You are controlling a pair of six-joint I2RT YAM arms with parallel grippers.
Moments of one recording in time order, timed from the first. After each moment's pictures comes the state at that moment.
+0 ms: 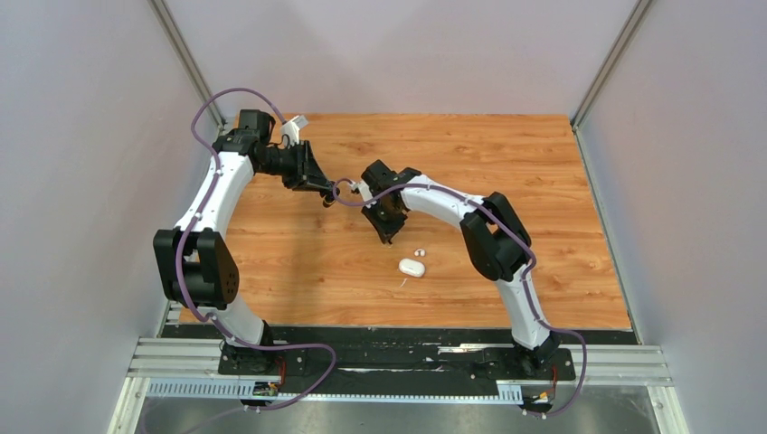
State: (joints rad) left arm -0.05 1.65 1.50 -0.89 0.81 -0.17; right arm 0.75 2.21 1.75 -0.80 -0.14 -0.02
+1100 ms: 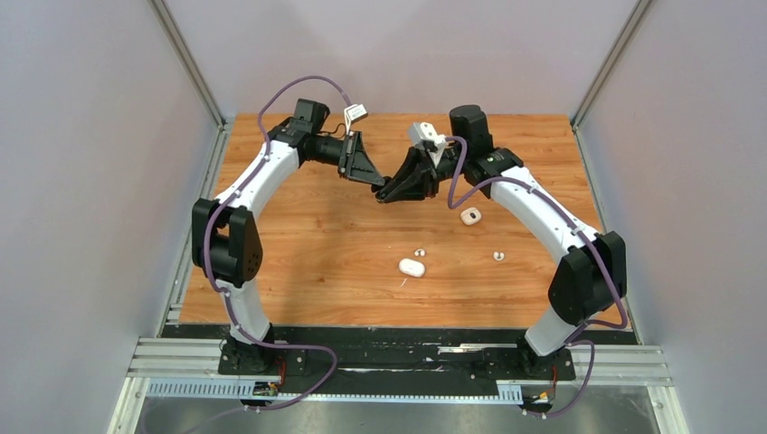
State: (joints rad) left arm -0.29 1.88 1.68 -0.69 1.32 -0.16; right arm 0.47 1.63 1.48 -0.29 -1.42 -0.50
